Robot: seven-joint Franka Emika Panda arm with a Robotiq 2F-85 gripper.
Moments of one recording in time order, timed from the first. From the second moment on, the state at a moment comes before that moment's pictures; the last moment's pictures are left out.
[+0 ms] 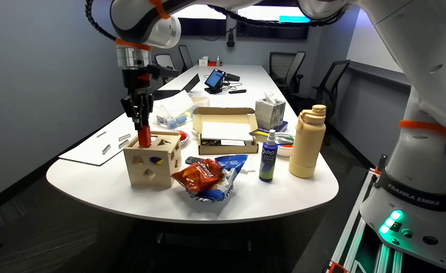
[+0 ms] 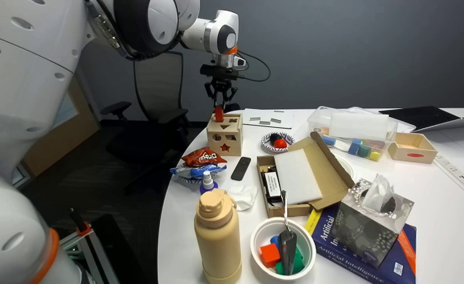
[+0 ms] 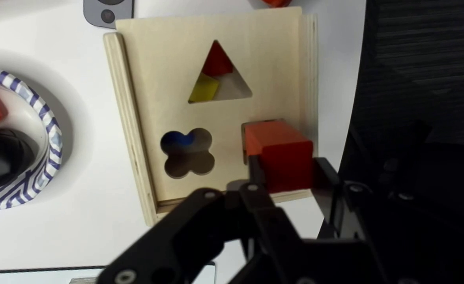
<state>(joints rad) 0.26 0.70 0.22 -1.30 -0.01 1.94 -0.17</state>
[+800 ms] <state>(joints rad) 0.26 0.73 0.22 -1.26 -0.01 1.91 -0.16</state>
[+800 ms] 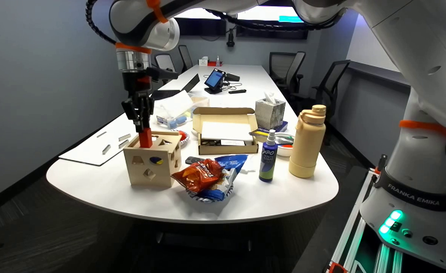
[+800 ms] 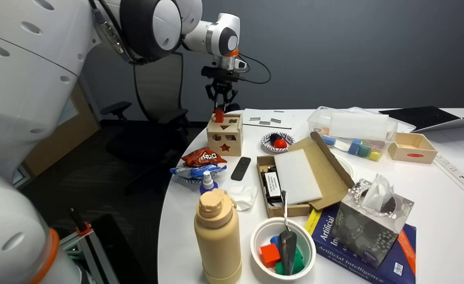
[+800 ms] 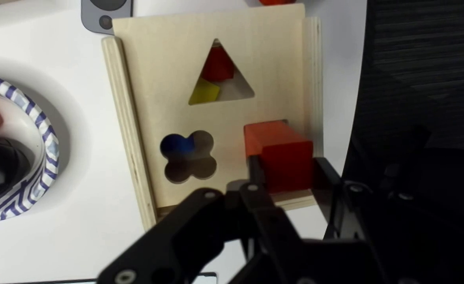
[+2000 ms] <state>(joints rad) 0.21 0.66 0.20 -1.24 0.04 1.83 -0.09</state>
